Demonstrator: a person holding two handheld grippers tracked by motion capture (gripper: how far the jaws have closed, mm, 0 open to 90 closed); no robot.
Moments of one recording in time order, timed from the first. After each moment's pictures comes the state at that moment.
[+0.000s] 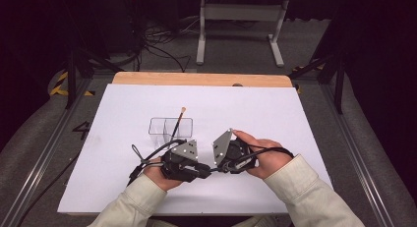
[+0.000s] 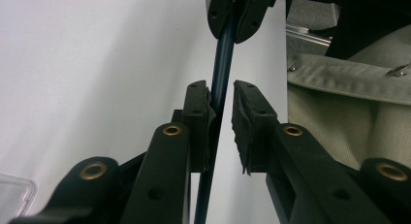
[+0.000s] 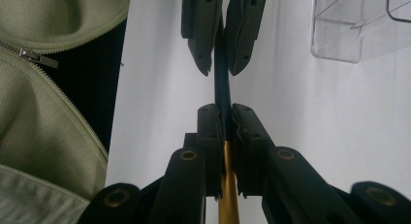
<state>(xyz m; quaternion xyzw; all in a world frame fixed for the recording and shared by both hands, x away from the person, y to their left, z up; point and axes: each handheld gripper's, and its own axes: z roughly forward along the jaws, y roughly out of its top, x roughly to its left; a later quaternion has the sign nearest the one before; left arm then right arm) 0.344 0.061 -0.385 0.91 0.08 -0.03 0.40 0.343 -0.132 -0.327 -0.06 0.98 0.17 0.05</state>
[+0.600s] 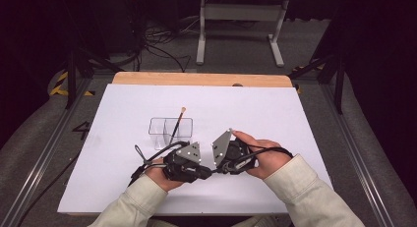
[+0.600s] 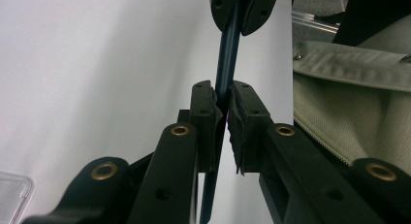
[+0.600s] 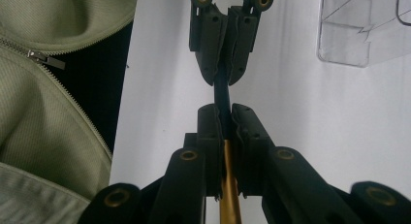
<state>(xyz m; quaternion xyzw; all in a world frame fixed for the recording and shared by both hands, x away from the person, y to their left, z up) 0.343 0.055 -0.389 0.92 0.08 -0.02 0.38 0.342 -0.131 -0.328 -0.06 0.98 0.17 0.04</state>
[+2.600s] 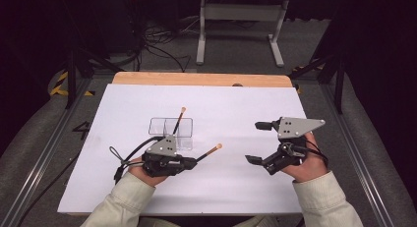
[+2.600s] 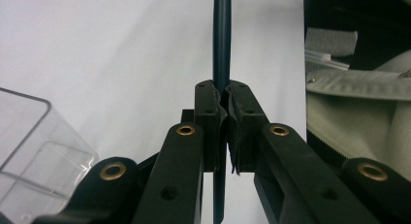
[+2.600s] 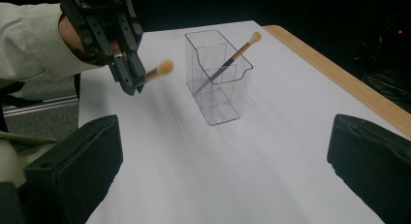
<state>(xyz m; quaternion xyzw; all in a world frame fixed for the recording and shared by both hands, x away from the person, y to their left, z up) 0.343 0.113 -0.376 0.88 0.11 0.02 0.47 0.341 -0.254 -0.320 0.15 0.84 0.51 0.14</state>
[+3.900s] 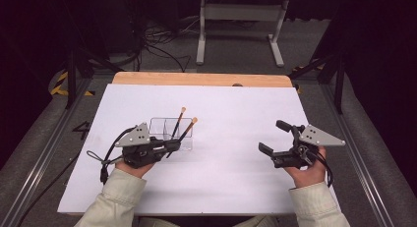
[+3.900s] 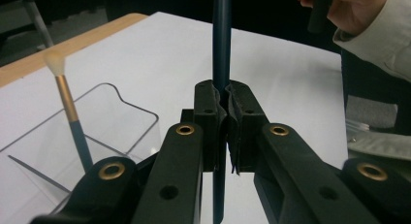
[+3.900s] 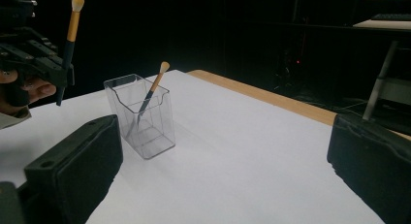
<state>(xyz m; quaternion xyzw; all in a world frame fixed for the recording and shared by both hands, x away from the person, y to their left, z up) 0.355 0.155 -0.375 0.80 0.18 0.09 0.57 0.340 -0.297 -0.369 0.28 0.71 0.60 0.23</state>
